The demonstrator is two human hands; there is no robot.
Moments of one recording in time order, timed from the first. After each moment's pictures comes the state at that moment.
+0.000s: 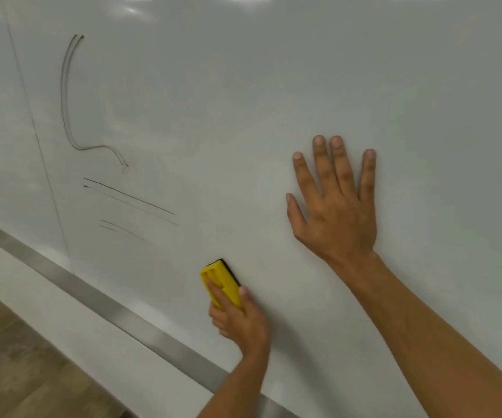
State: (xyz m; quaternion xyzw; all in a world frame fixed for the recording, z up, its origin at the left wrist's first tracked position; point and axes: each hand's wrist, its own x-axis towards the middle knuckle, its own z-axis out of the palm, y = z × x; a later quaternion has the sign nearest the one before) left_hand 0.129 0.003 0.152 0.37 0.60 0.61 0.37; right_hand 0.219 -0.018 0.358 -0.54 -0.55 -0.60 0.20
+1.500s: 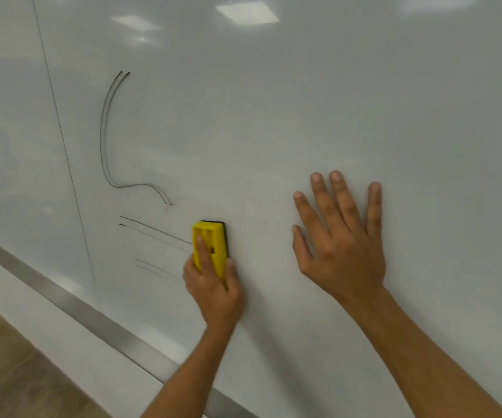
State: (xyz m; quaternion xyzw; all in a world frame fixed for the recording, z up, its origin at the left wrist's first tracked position) left_hand -0.013 0.159 0.216 0.56 0.46 0.68 0.09; right_hand 0.137 0.060 0.348 -0.50 -0.57 -0.58 0.29
